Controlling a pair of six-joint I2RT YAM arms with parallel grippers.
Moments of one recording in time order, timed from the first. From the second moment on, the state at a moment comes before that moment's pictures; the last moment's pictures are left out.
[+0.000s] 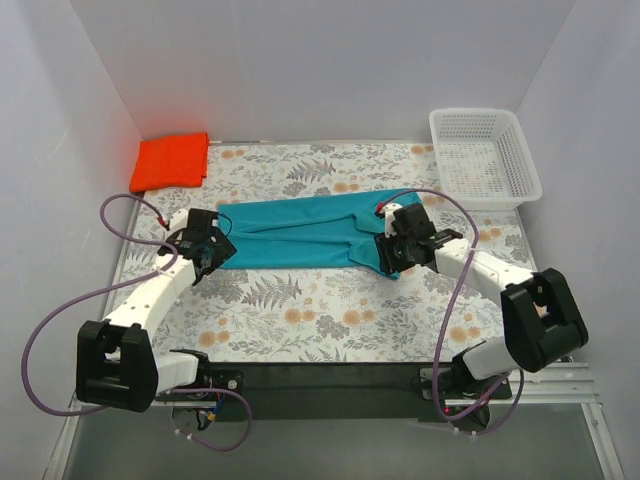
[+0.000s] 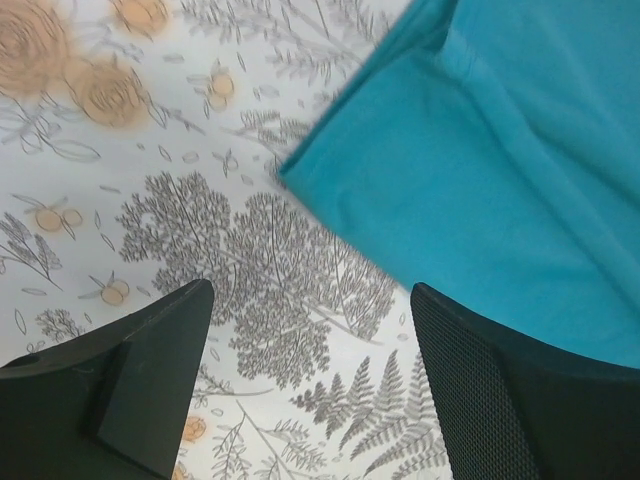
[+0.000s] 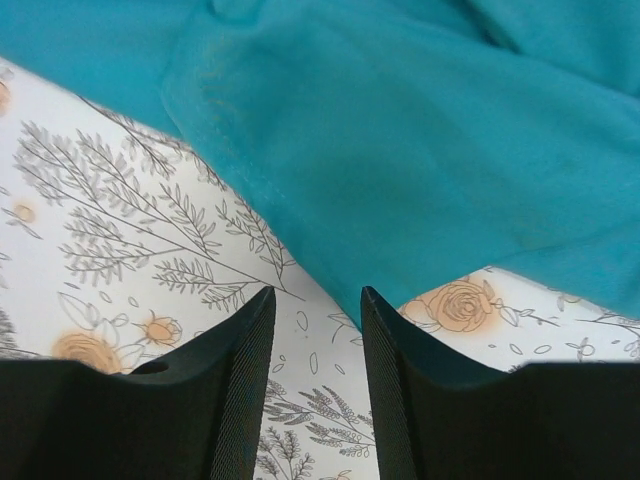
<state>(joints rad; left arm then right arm) -0.15 1.23 0.79 -0.57 -0.36 -0.81 0.47 1.42 0.83 -0.36 -0.13 0.06</state>
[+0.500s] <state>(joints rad) -0.23 1.23 0.69 -0.51 -0.37 -0.76 0.65 1.63 0.92 -0.42 0.13 -0.06</state>
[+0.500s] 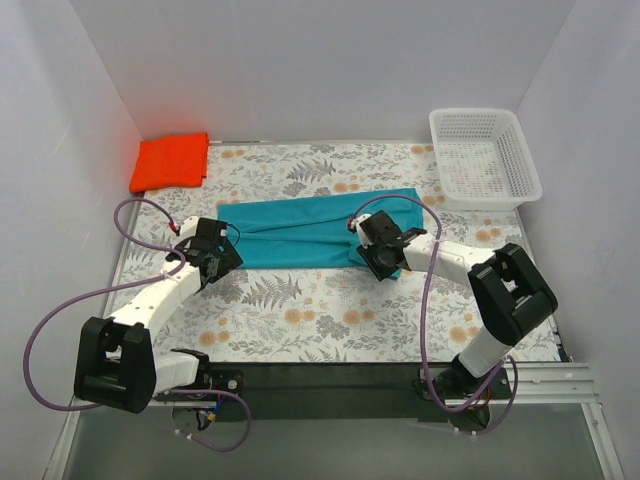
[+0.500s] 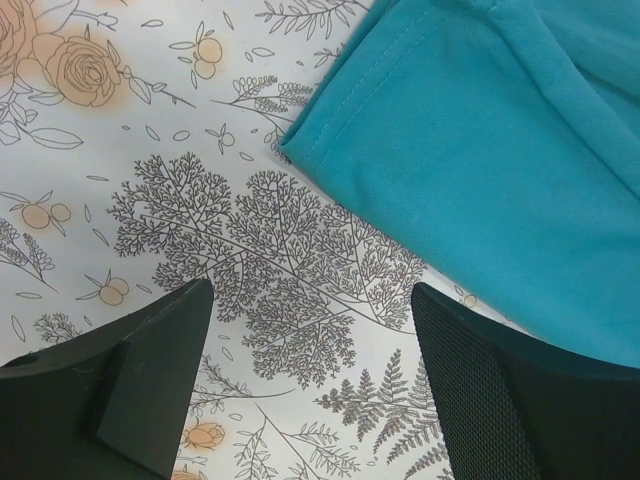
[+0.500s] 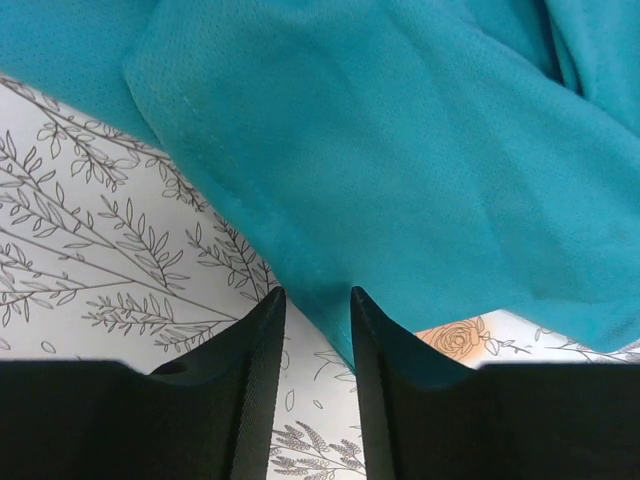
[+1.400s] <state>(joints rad) -0.23 1.23 0.69 -0.49 -0.39 -0.75 0.62 1.94 1.41 -0.43 0.43 -0.32</state>
